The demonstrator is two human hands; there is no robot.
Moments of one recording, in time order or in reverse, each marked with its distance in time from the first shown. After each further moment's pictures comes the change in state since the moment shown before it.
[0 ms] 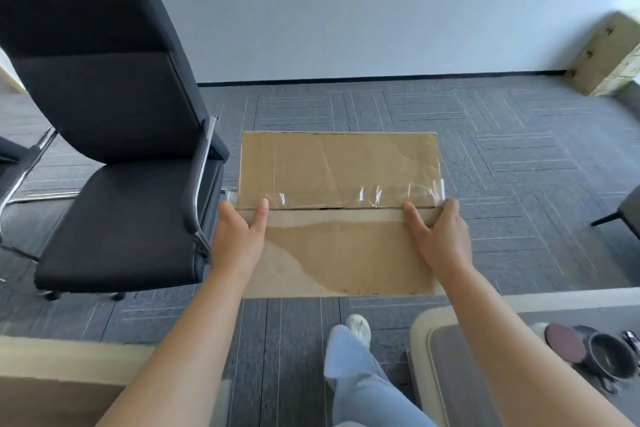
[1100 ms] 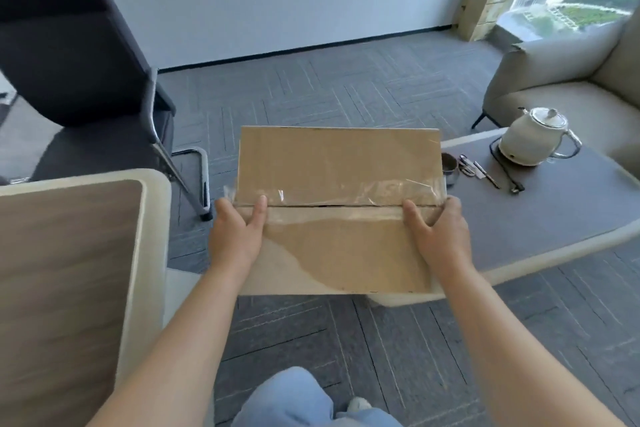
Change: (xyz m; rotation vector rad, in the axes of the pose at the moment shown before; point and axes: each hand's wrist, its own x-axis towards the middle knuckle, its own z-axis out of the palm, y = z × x) left_hand -0.479 -0.105 -0.063 0.041 -0.163 0.205; right_hand -0.452 0.235 -0.208 0.108 0.191 0.125
